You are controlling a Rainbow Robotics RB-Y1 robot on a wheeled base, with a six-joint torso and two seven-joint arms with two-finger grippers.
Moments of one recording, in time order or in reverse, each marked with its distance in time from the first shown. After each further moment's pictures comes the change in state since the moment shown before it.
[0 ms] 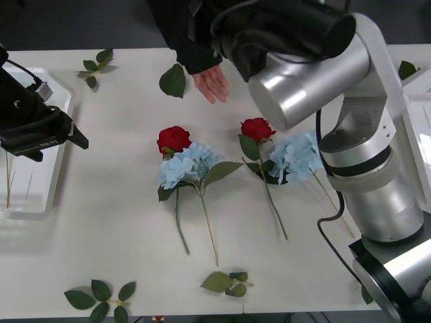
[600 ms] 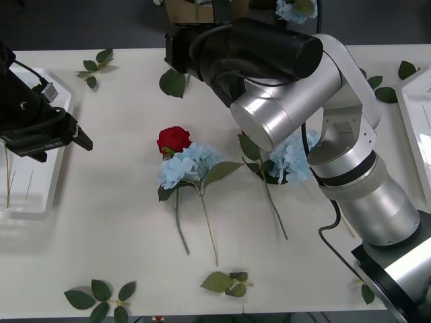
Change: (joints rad) right arm 0.000 -0.024 0.105 0.037 -0.089 -0.021 -0.218; left arm -0.001 -0.021 -0.001 -0.019 -0.017 0.016 0.001
